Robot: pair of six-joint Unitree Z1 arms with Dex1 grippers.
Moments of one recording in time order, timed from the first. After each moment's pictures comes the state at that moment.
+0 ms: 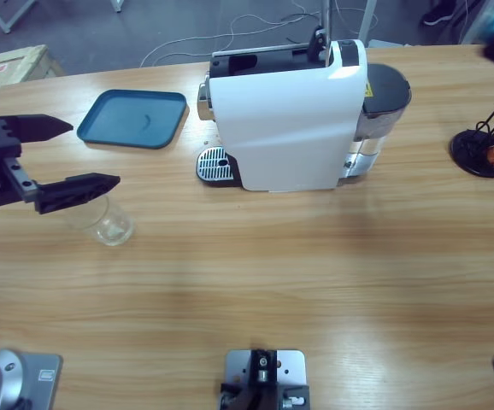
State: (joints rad) arm 0 -0.91 1.15 -0.77 0.24 0.13 0.16; arm 1 0.80 1.19 -0.99 0.34 -0.18 -0.14
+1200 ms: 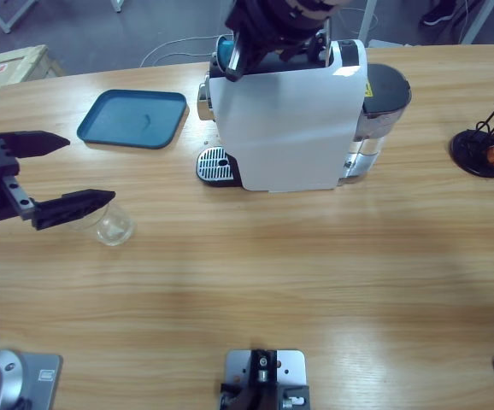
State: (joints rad) arm 0 -0.90 1.11 -0.72 0.24 0.13 0.16; arm 1 0.88 1.92 -1.68 0.53 -0.11 -0.52
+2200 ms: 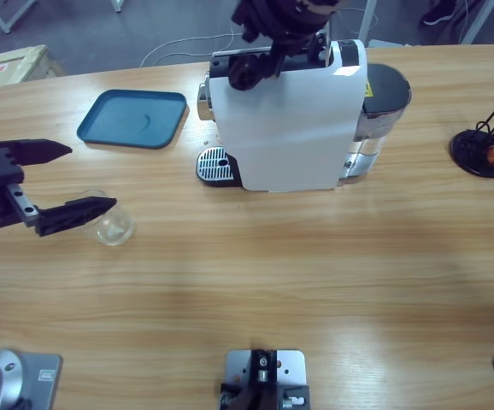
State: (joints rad) arm 0 -0.90 1.11 -0.70 0.24 0.13 0.16; arm 1 0.88 1.91 -1.68 0.53 -0.12 -0.50
